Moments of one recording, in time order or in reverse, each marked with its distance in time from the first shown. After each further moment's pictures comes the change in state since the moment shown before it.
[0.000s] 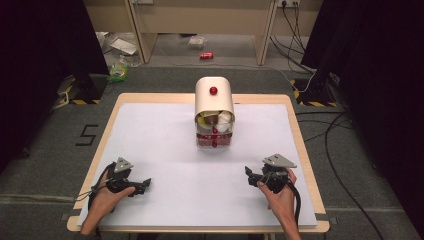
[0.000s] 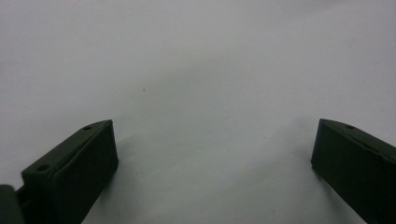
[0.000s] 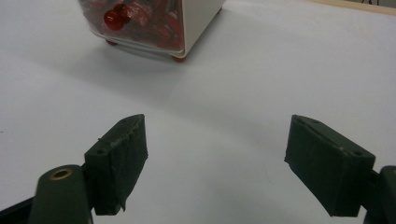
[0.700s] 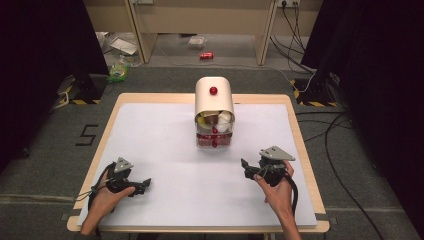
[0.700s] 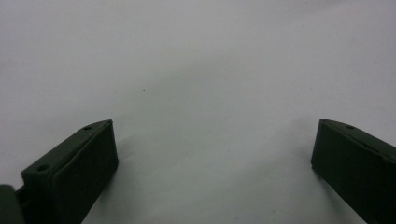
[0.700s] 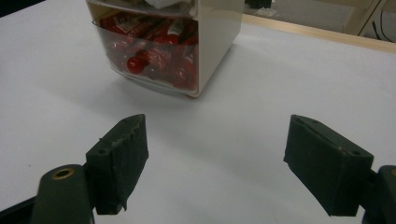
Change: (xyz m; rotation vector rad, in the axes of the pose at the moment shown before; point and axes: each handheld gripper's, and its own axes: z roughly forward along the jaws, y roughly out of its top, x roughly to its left) left arm 0.000 0.000 0.000 -0.001 0.000 -0.001; right arm 0.009 0.028 -0.004 -0.050 0.024 -0.014
